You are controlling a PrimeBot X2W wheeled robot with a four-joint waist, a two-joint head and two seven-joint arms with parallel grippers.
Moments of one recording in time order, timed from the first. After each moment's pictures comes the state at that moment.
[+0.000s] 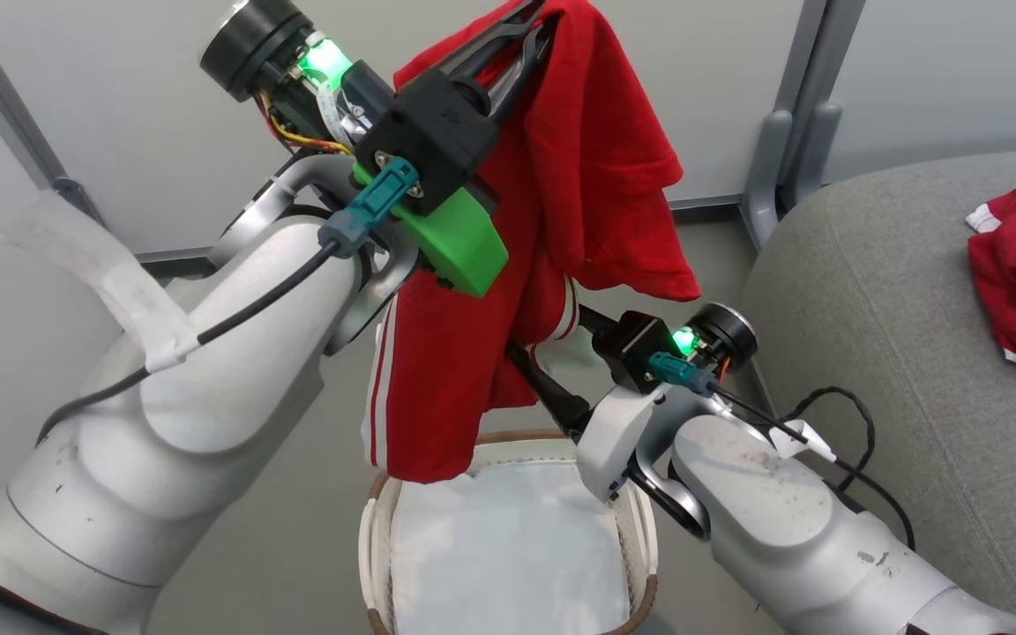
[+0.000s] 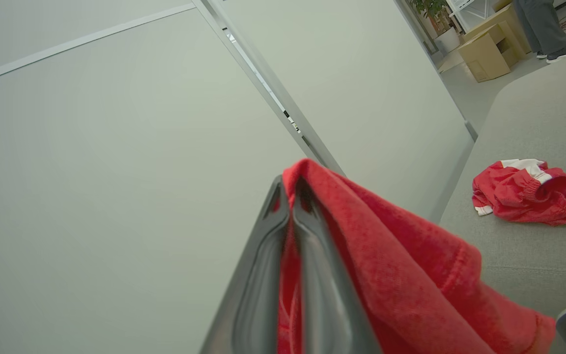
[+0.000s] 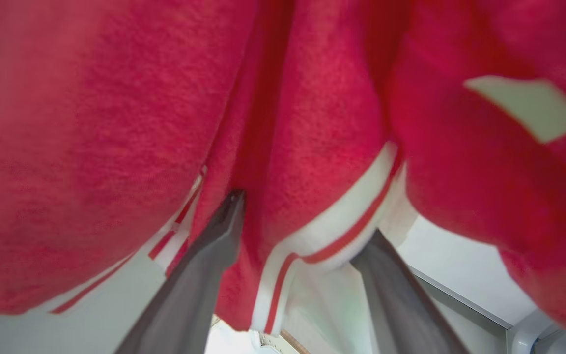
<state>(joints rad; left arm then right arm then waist) -1.00 0.27 -0.80 0.21 -0.28 -0.11 -0.06 -0.69 -0.05 0.76 0.68 0.35 0.13 -0.26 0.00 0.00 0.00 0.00</state>
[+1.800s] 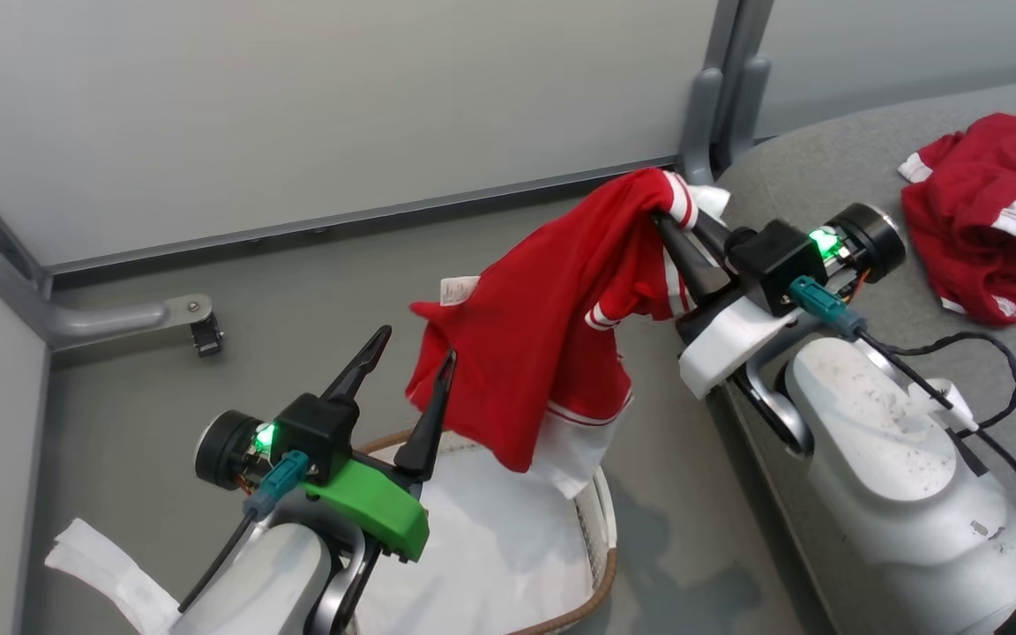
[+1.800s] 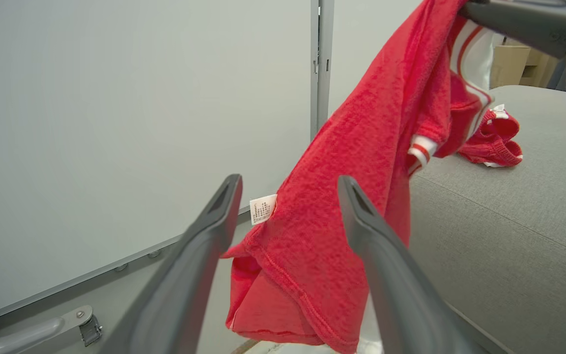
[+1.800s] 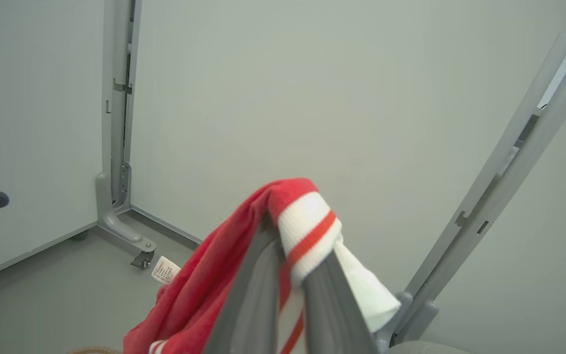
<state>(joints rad) -0.39 0.29 -0.71 0.30 -0.50 0.05 -0.26 -0.66 -0.17 0.47 0.45 0.15 0.13 -0.26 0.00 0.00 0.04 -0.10</state>
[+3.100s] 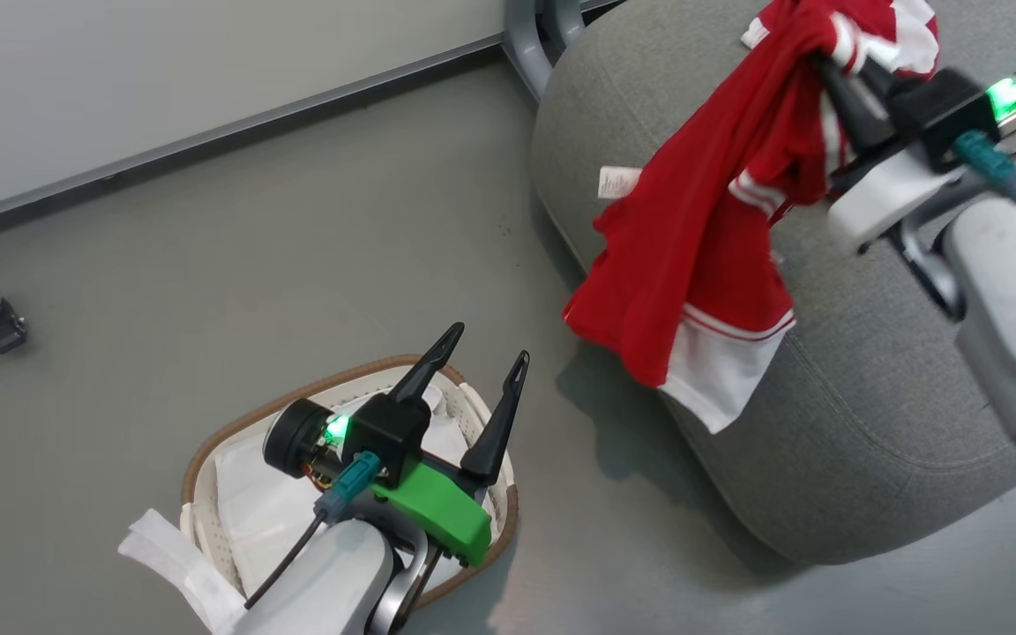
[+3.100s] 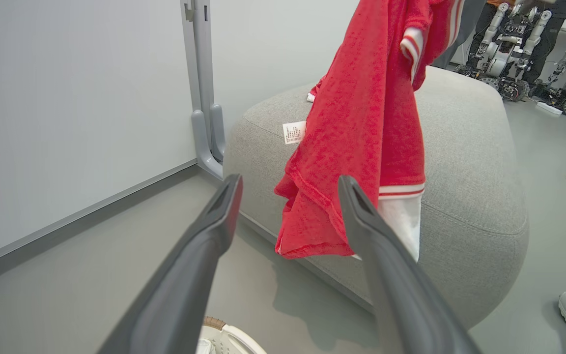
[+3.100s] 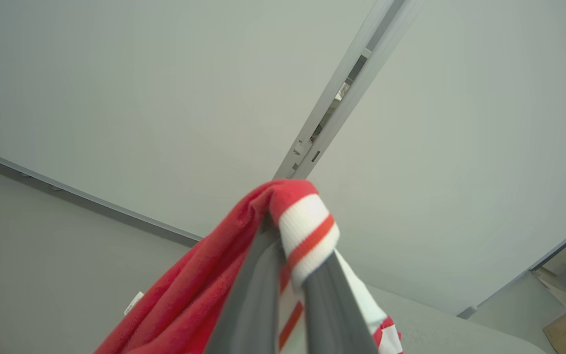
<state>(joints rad) -0.41 0.18 -0.75 0.32 -0.45 0.02 -0.26 -0.85 -0.37 0.42 0.49 0.13 0.13 -0.26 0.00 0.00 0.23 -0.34</state>
